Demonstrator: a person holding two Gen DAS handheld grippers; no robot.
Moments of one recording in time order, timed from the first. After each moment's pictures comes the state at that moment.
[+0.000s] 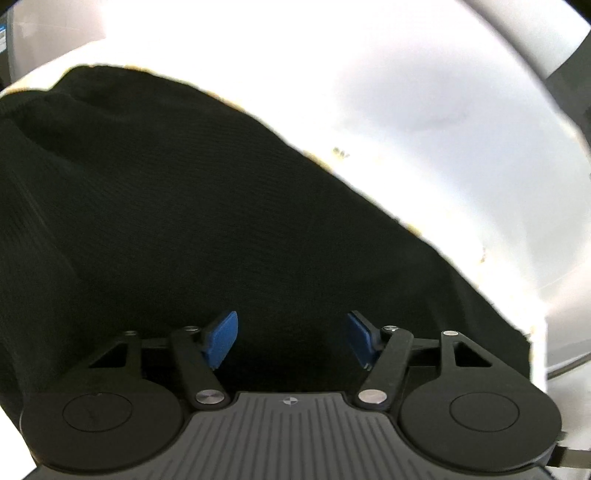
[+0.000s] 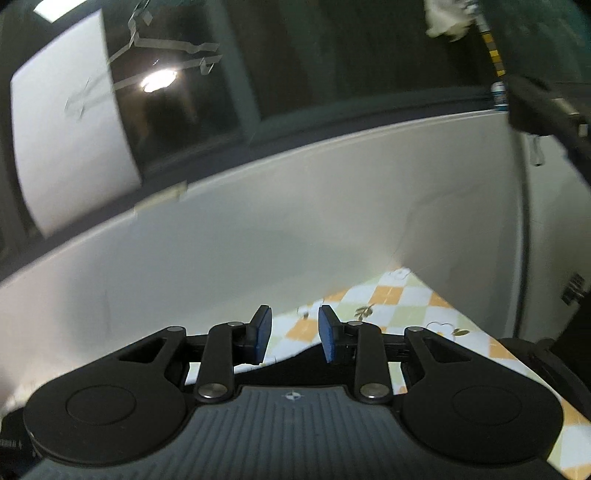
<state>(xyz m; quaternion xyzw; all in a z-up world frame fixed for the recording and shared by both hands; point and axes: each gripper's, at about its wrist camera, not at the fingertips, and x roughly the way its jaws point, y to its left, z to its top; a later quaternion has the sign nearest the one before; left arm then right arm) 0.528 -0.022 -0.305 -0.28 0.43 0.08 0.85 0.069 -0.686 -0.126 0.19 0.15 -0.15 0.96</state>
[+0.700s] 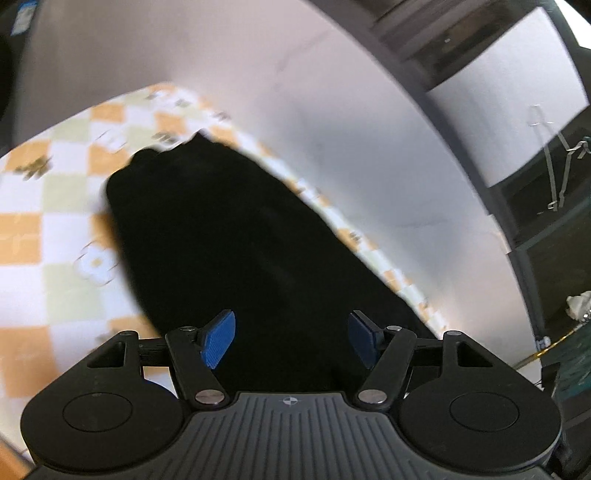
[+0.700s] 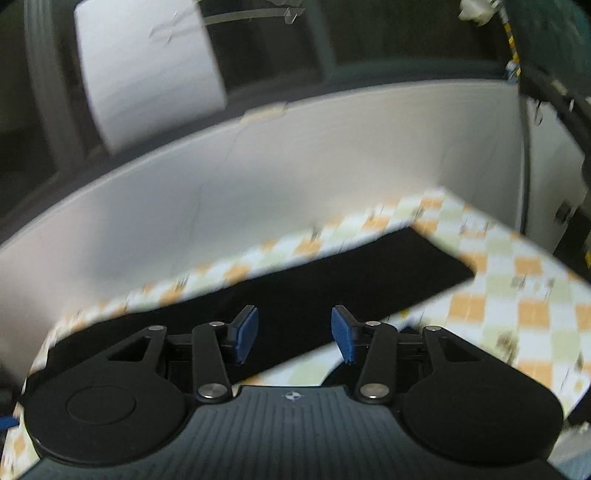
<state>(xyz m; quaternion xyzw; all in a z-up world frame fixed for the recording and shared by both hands) 0.356 0.214 -0.280 -0.36 0.35 0.00 0.86 0.002 -0.461 -0.136 0.17 0.25 -0.13 0.94</state>
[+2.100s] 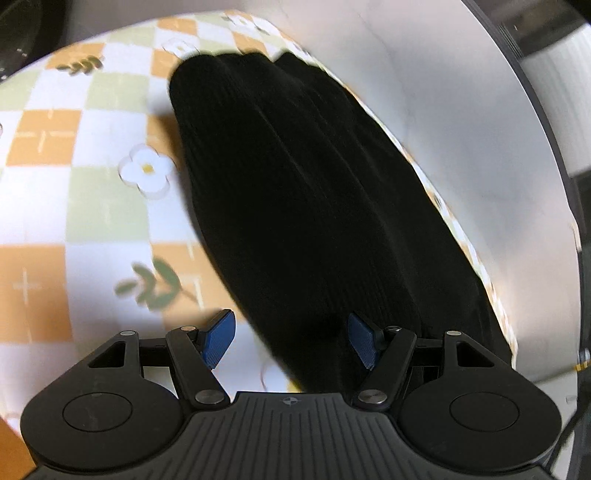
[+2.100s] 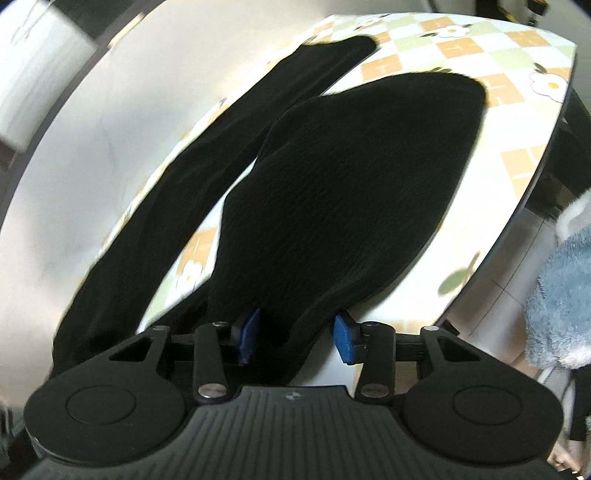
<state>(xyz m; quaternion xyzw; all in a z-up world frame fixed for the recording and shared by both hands) 0.367 0.206 -0.368 -0.38 0.42 0.08 0.82 -0.063 -0.476 -0.267 0.41 0.33 -0.20 0.83</state>
